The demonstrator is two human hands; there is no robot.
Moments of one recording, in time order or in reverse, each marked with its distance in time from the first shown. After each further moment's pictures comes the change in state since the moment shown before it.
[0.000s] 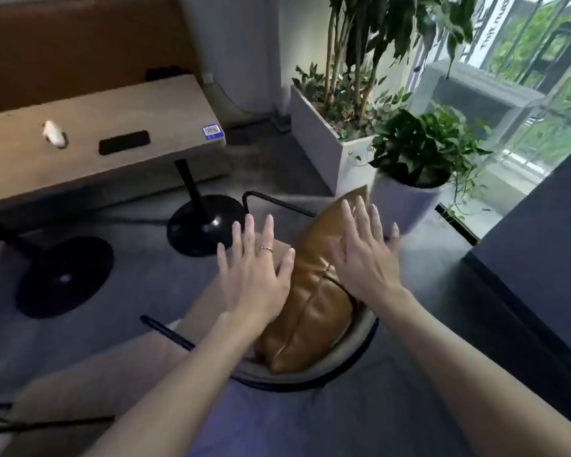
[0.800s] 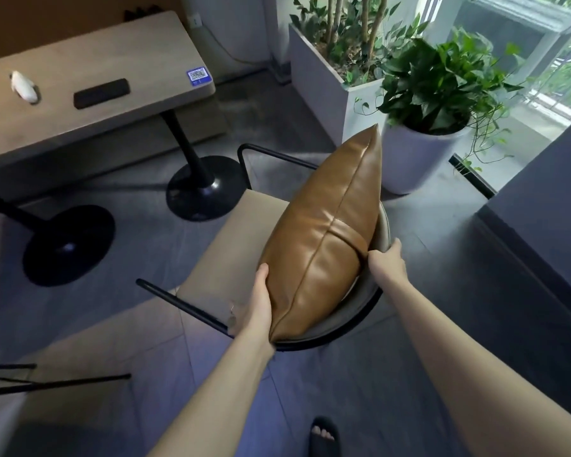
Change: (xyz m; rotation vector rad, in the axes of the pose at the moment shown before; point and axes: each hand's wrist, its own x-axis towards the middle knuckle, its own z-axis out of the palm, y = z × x) left_hand -0.063 -0.023 0.094 -1.067 -0.130 -1.371; right_hand -0.053 0.059 0.092 0.706 -0.381 1.013
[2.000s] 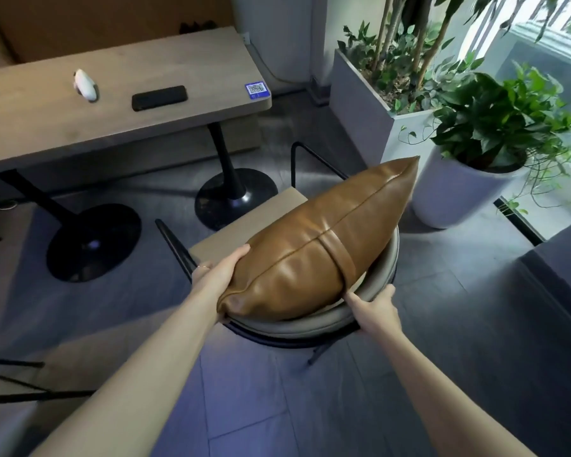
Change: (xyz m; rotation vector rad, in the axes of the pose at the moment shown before) left_hand 0.108 0.133 -0.096 0.053 -0.106 0.196; right_hand -0.035 -0.020 0.126 -0.136 -0.102 -0.092
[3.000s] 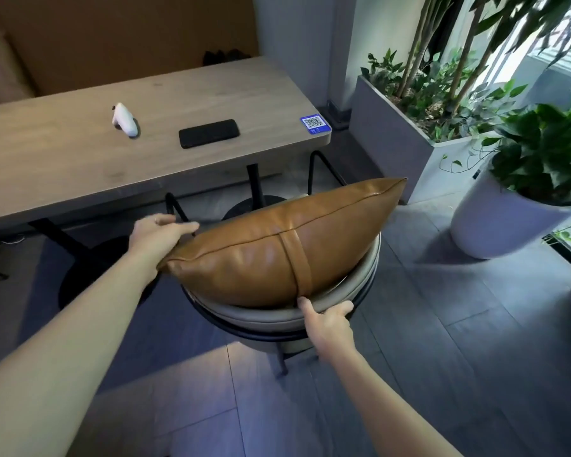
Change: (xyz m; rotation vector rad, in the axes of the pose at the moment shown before) left_hand 0.190 0.206 -0.171 0.319 0.126 0.405; right_hand -0.006 -0.169 0.235 0.089 -0.105 0.000
